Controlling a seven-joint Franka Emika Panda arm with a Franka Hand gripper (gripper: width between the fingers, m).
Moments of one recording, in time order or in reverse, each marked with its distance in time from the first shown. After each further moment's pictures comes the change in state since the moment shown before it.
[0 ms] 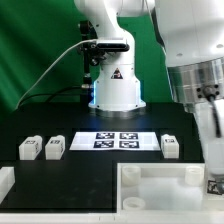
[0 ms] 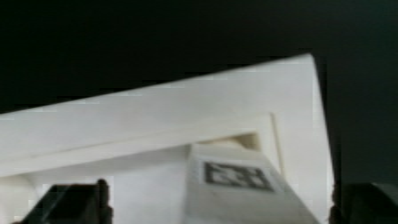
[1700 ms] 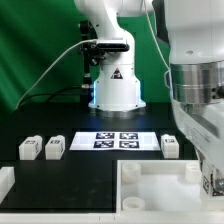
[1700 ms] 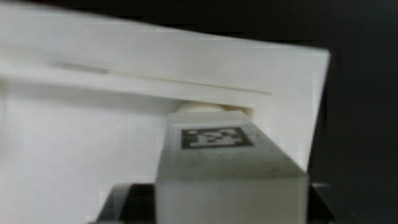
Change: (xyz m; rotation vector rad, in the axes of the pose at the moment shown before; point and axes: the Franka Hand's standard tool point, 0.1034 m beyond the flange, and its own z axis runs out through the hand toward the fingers) arm 0.011 -0.009 -0.003 -0.007 0.067 0.142
